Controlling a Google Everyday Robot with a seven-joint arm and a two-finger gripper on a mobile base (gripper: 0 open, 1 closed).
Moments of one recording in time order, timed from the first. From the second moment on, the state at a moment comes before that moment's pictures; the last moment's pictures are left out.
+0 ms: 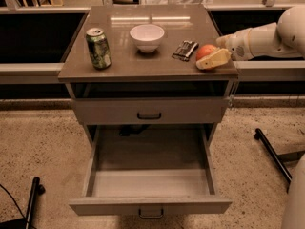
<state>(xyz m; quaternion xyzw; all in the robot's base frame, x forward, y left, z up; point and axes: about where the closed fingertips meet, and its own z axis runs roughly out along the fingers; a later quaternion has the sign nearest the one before) 0.747 -0.208 0.851 -0.40 0.77 0.20 0.45</state>
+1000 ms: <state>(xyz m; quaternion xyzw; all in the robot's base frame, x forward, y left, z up) 0.708 -0.154 0.873 -0.48 0.67 0.27 0.50</state>
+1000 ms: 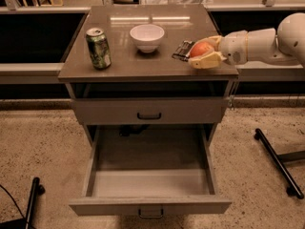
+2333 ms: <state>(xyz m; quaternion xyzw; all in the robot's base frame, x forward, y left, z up) 0.648 -0.056 0.866 -0.58 0.62 0.24 0.47</state>
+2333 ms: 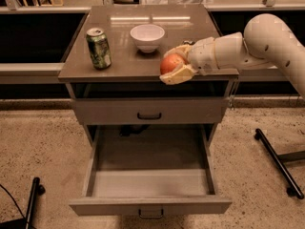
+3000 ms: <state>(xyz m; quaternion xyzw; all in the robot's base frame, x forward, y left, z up) 0.583 -0.084 0.710 -0.55 0.67 0.30 0.39</state>
